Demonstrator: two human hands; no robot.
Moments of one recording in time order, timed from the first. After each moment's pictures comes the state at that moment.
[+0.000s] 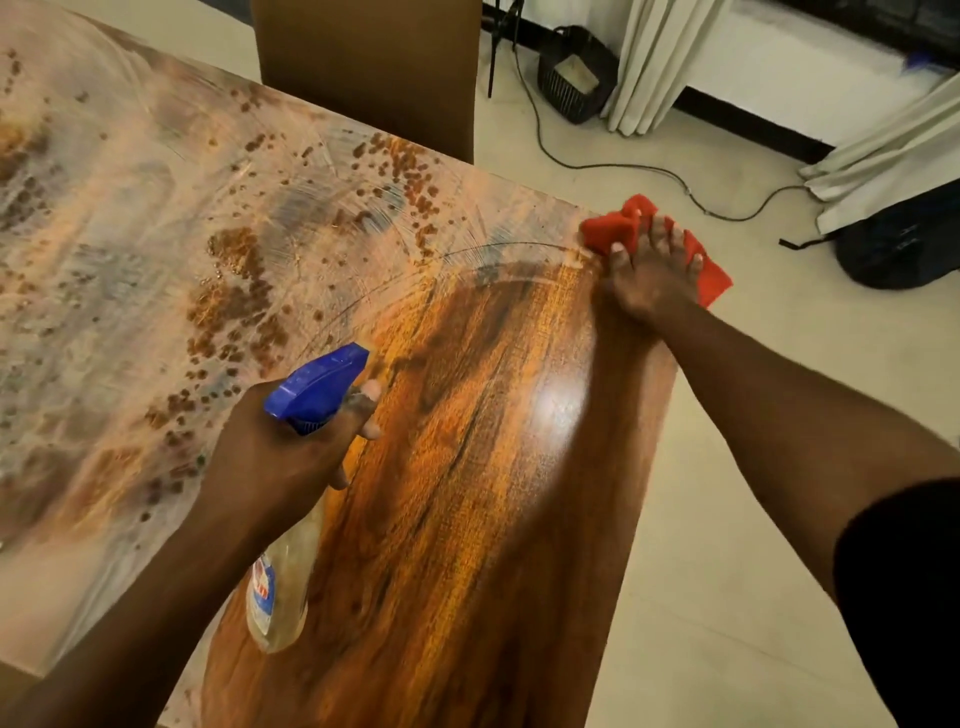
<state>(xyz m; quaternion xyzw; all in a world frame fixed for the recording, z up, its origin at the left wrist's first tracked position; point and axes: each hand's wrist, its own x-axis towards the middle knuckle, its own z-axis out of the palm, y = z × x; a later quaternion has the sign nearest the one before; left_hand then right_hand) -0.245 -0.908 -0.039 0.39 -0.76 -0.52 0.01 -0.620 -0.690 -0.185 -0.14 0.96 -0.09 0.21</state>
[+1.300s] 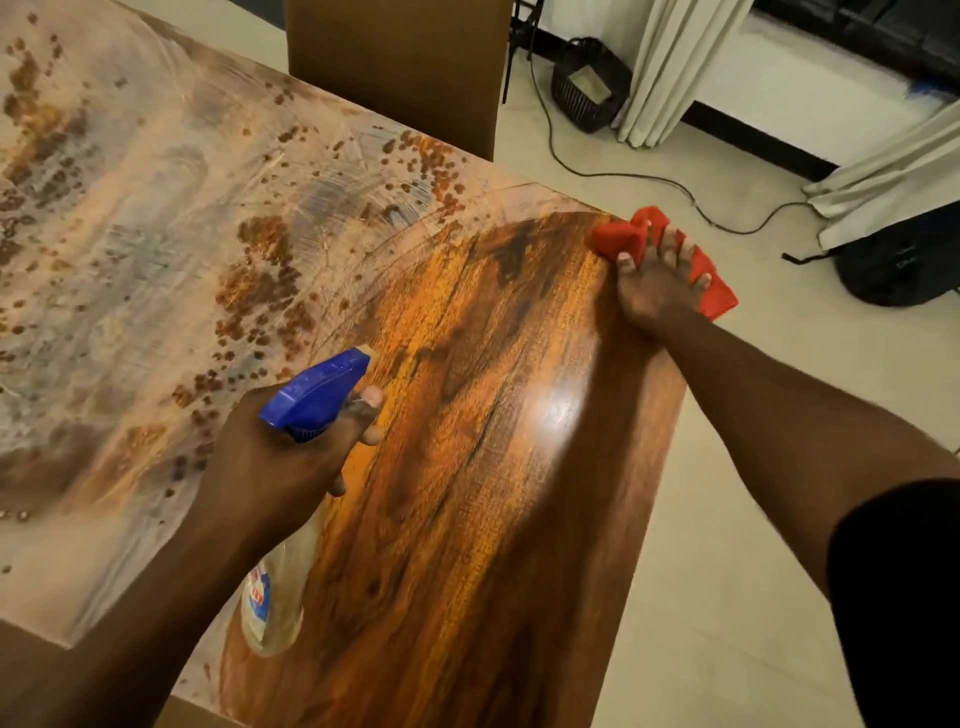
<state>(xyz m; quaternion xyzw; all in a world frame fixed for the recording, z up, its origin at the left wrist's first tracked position) -0.210 -0.916 -0.034 0.41 -0.74 -0.53 0.00 -0.600 -0.703 -0.186 -0.11 0.96 -0.10 0.23</state>
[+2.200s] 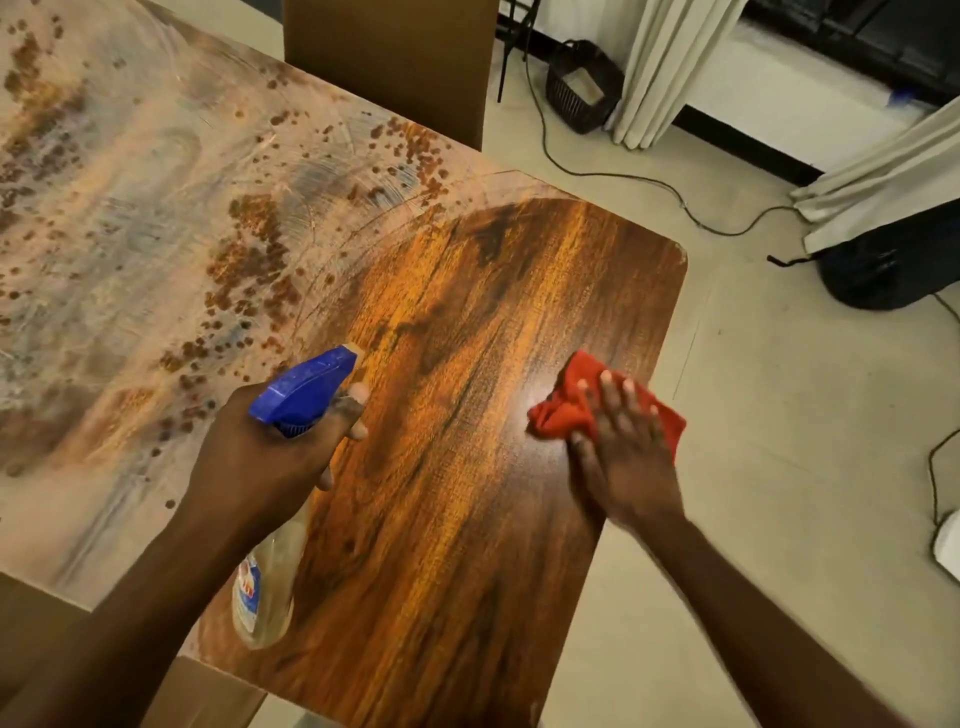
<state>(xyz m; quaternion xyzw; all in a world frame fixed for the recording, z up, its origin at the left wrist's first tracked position) -0.190 -0.881 -0.026 0.41 -0.74 -0.53 0.02 -0.395 -0.558 -0.191 -0.34 0.92 -0.03 0.18</state>
